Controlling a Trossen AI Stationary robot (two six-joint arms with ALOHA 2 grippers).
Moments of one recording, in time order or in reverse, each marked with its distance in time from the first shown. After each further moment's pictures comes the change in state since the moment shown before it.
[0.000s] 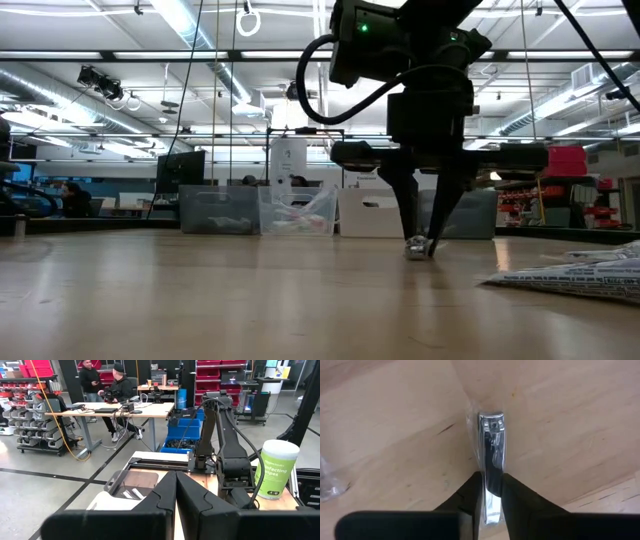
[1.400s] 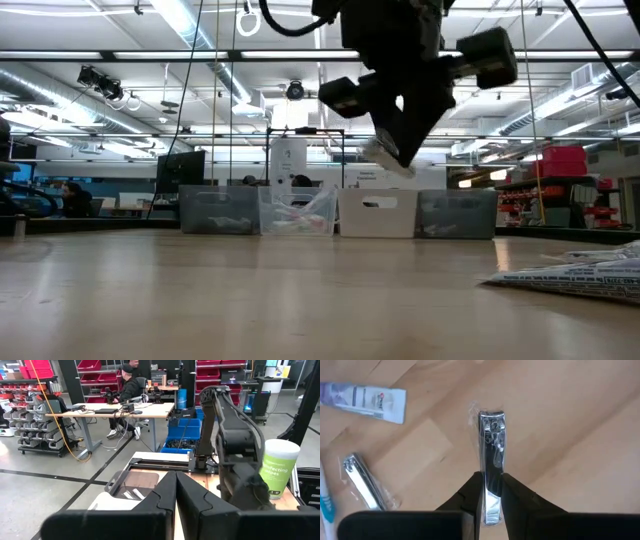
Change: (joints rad) left arm 0.000 0.000 0.000 0.001 0.000 0.009; right arm -0.030 -0.042 0.252 -0.243 -0.111 0.270
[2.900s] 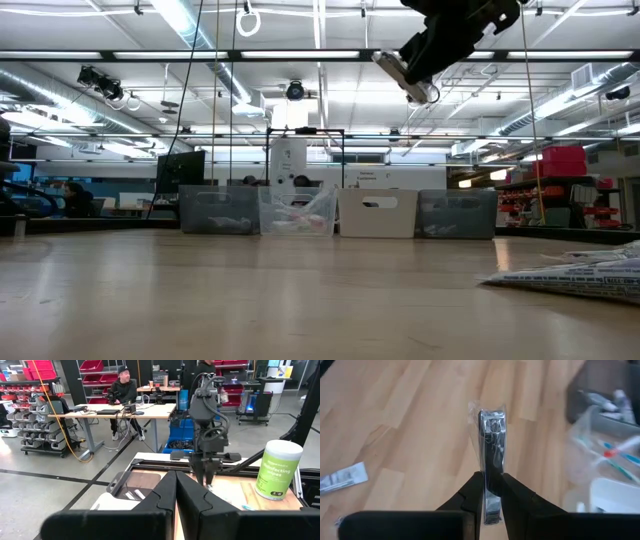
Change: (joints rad) left arm 0.000 0.000 0.000 0.004 -0.009 0.003; right arm -0.211 -0.620 -0.437 0.344 0.032 0.406
